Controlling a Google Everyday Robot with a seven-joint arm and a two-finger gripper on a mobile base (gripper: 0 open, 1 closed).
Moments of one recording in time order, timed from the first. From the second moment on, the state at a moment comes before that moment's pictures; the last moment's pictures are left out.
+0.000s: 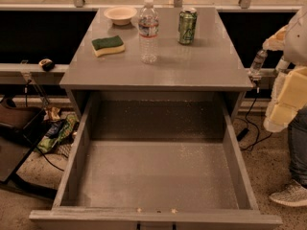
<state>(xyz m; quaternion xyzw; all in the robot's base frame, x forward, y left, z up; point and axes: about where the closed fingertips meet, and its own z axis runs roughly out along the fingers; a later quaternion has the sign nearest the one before) 0.438 -0.216 0.978 -0.60 0.78 -0.04 0.16</state>
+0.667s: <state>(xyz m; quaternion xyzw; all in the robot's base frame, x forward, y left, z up) 0.449 -0.230 0.972 -0.58 0.79 -0.05 0.19</state>
